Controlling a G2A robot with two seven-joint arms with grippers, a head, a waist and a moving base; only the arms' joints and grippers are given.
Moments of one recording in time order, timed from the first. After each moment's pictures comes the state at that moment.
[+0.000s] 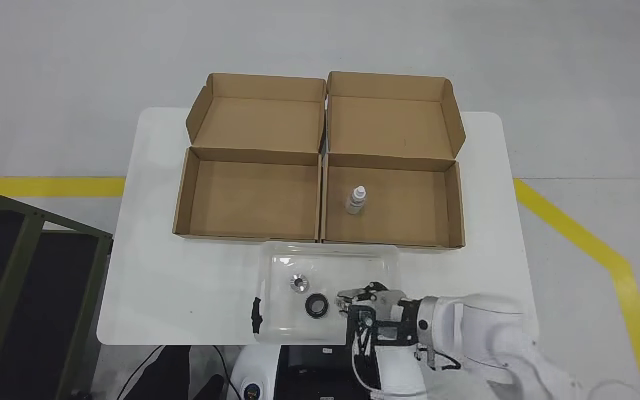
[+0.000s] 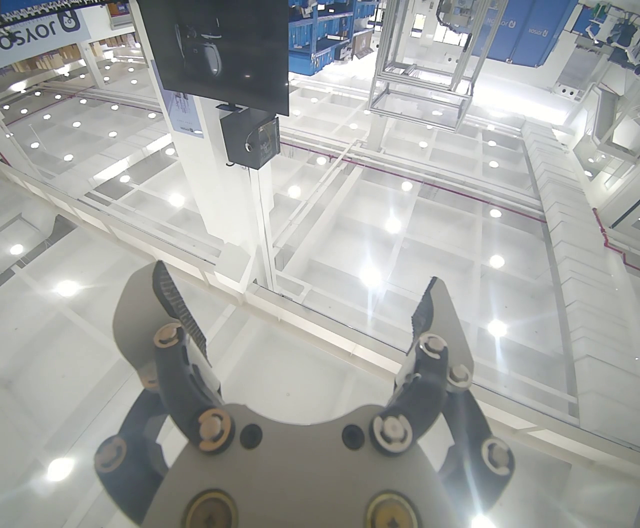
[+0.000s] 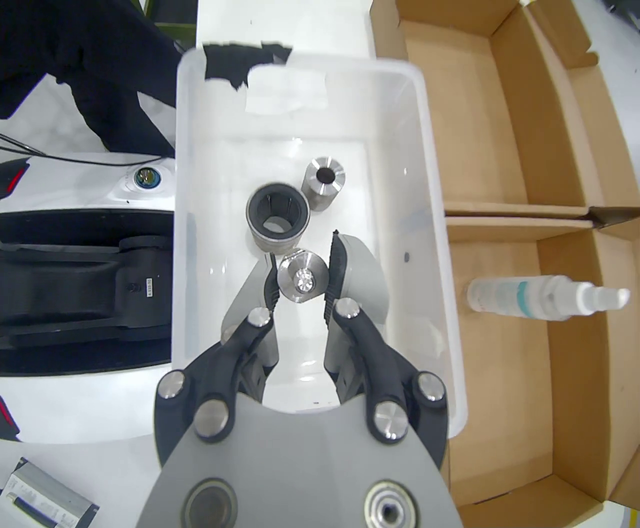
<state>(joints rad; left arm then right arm) -0.42 -0.34 -0.17 -1.17 3.07 0.50 0.07 -1.49 -1.00 1.18 -2.27 -1.34 -0.86 0.60</state>
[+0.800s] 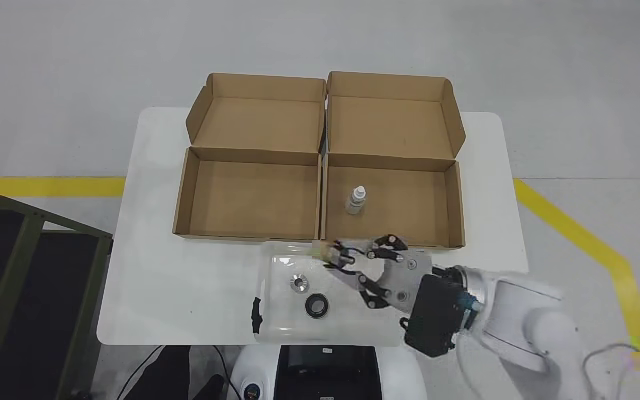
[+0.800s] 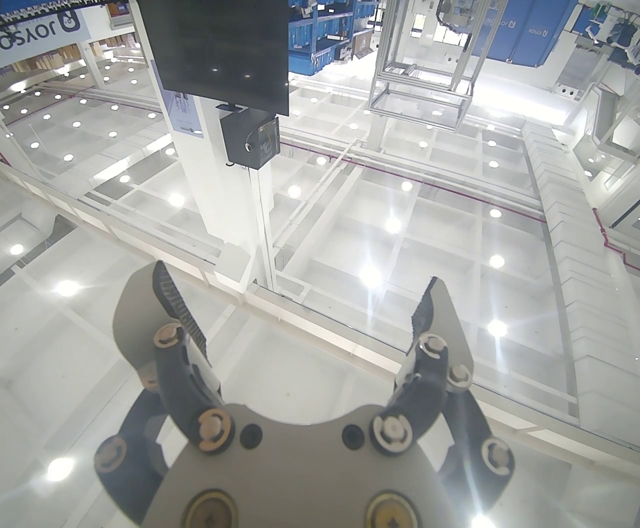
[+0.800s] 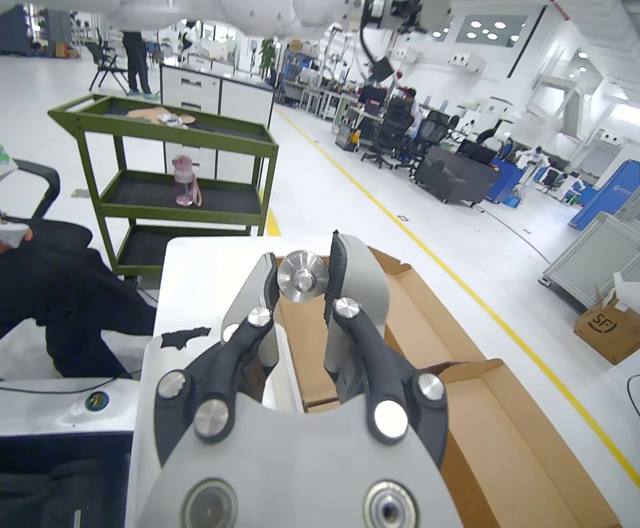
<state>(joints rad) -0.42 -0.34 -0.17 -1.17 3.07 0.50 0.07 -1.38 -1.02 1.28 -2.30 -1.15 -0.67 0.06</state>
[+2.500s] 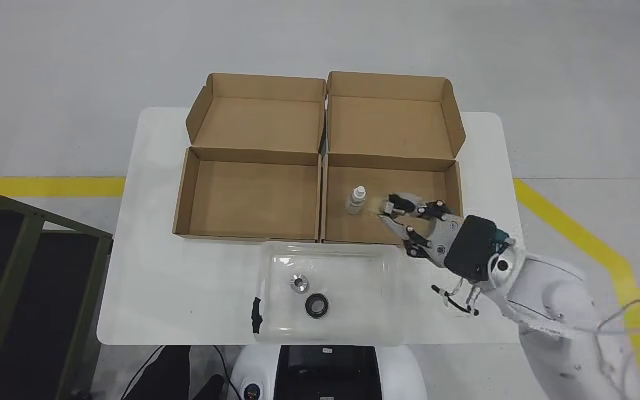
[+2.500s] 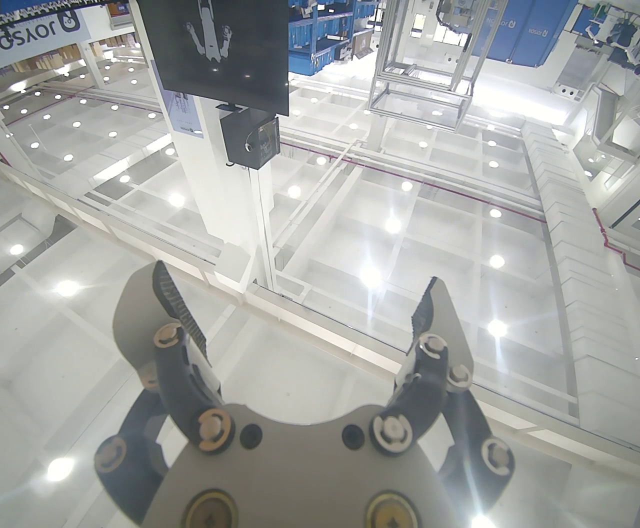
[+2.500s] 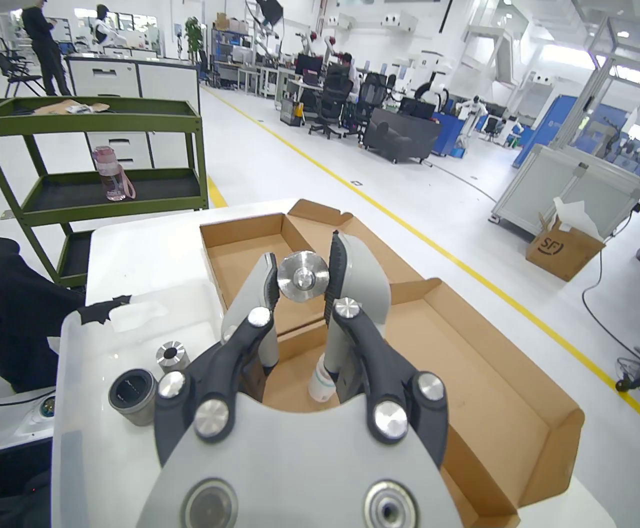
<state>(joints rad) -0.42 -0.34 -0.17 -1.17 3.07 0.50 0.07 -1.44 -1.02 1.45 -2.11 -1.16 -0.68 0.04</state>
